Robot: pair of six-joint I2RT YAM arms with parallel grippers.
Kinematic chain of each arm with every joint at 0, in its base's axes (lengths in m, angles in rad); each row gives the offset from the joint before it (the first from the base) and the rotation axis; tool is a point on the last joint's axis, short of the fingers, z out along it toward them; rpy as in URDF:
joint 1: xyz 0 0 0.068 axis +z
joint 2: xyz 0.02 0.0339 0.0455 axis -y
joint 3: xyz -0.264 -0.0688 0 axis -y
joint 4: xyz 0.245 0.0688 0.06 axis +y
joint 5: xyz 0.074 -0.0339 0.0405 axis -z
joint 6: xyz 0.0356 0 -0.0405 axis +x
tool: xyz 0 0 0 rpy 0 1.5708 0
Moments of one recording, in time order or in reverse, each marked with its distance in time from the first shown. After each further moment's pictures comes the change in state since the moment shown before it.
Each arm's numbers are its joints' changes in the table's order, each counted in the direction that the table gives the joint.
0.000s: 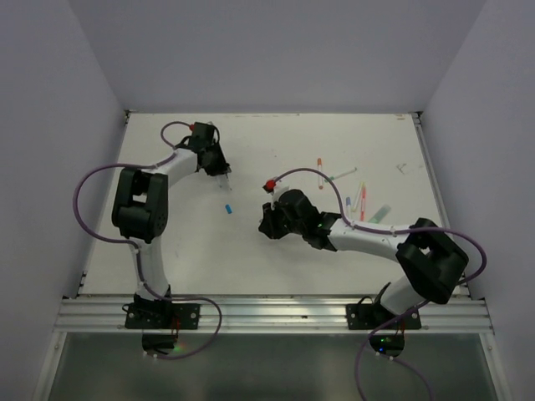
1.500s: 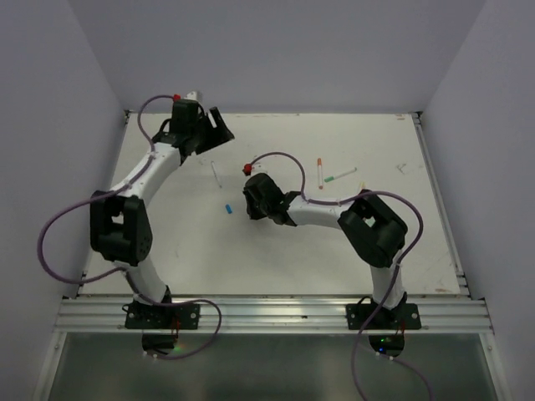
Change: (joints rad) left arm 0.024 0.179 0.061 0.014 0.035 0.007; right arm -0.011 -0.423 0.408 0.127 0.196 0.041
